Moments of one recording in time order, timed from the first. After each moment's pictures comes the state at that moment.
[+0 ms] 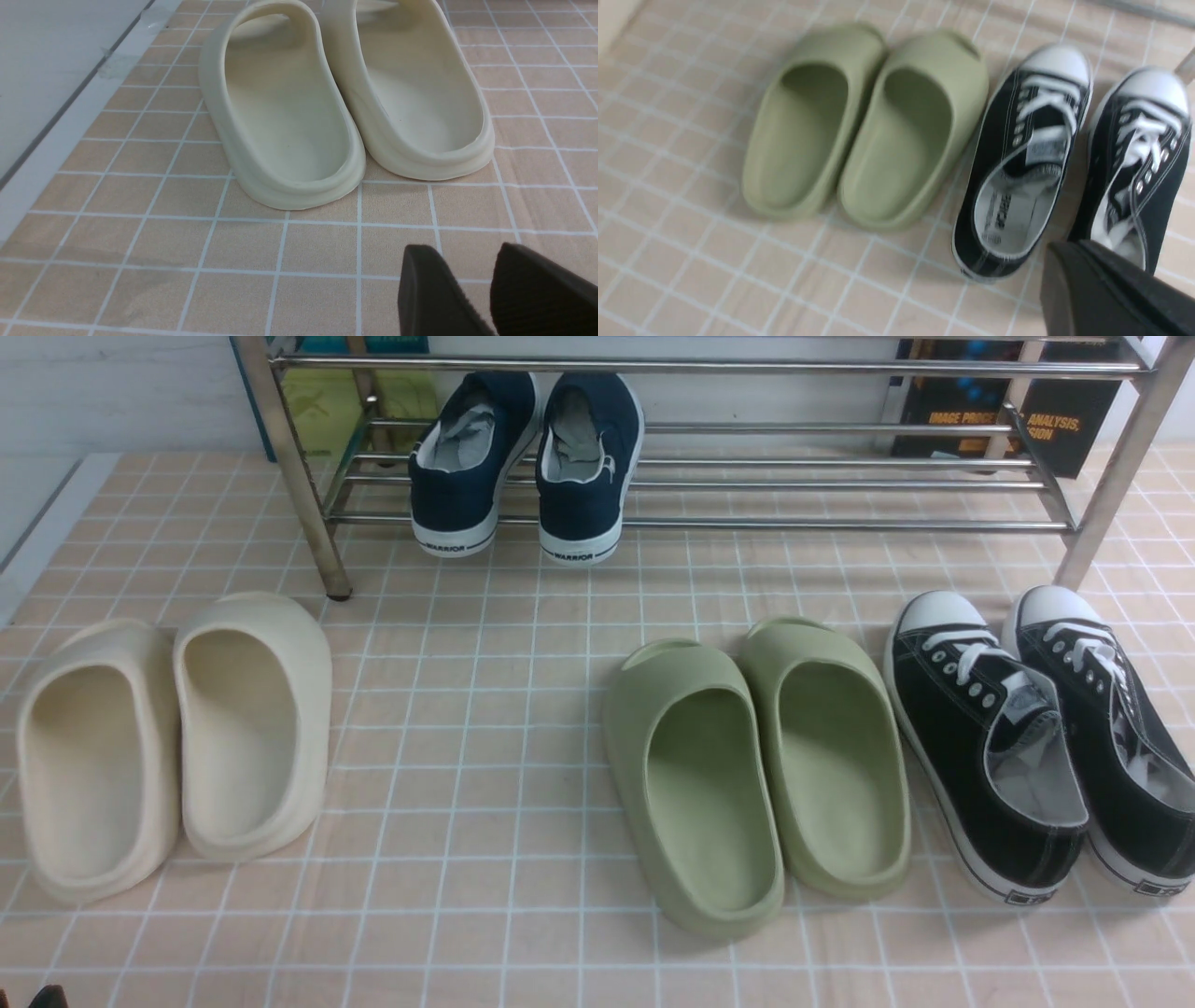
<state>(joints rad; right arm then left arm) 0.14 0.94 -1.05 0.24 1.01 -0.30 0.04 -0.01 0.03 0.11 0.35 -0.03</state>
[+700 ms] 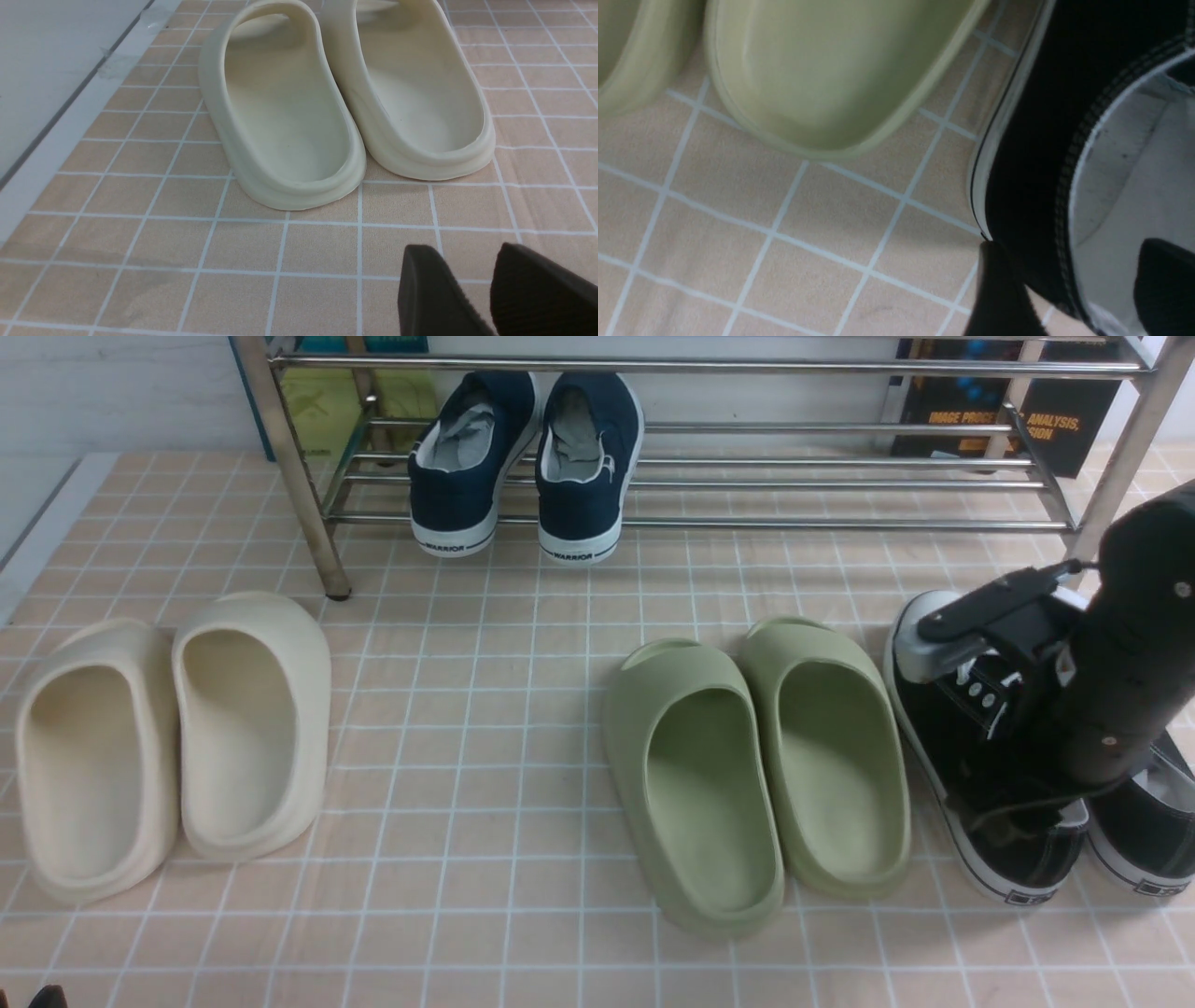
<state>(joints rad) 0.36 1.61 -1.09 -0.08 0.93 0.01 0.04 -0.01 0.03 0.11 0.35 -0.03</state>
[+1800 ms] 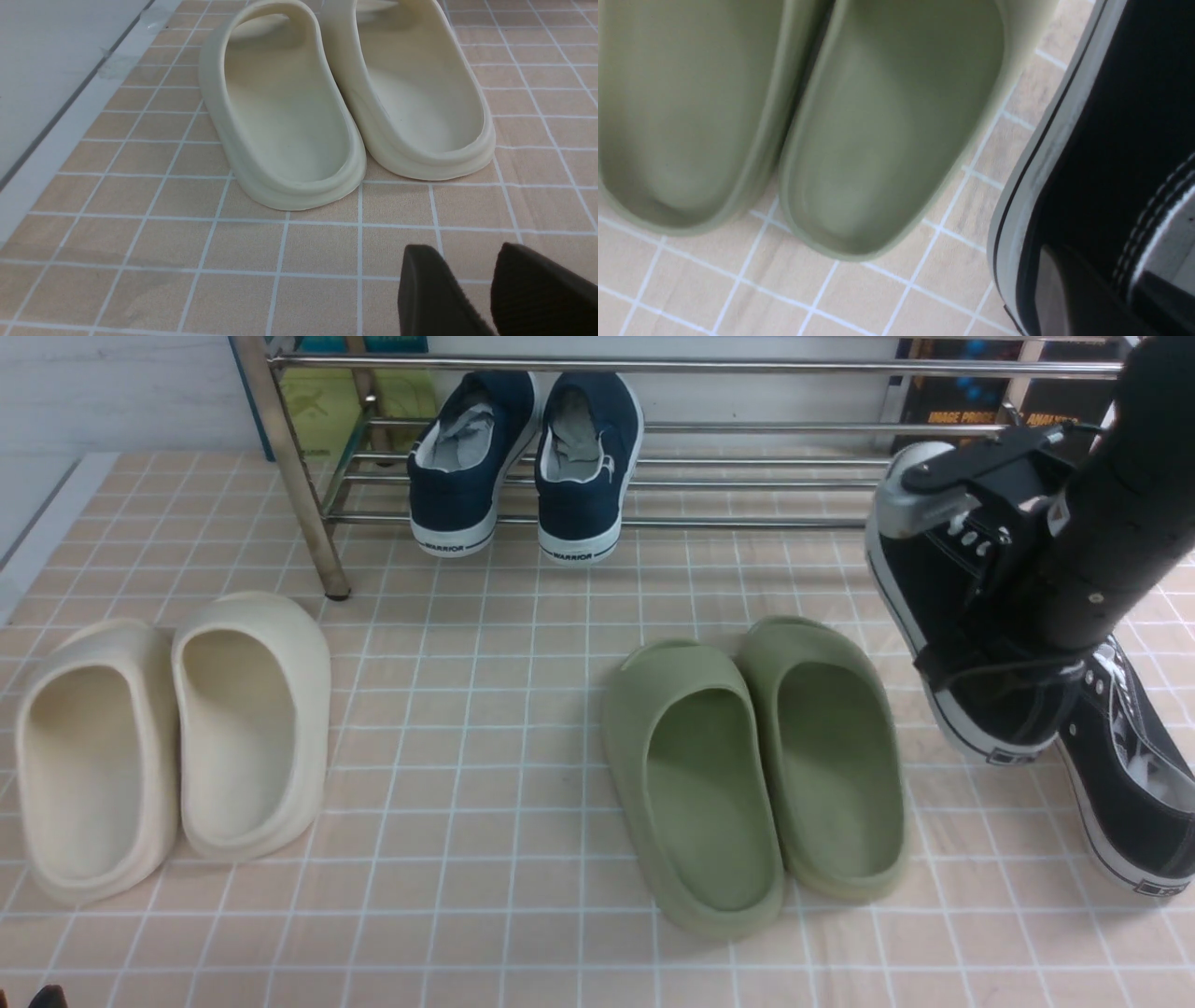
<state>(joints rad) 0.36 1.65 -1.40 -0.02 1.06 -0.06 0.04 -0.01 0.03 0.11 0.35 -0.03</state>
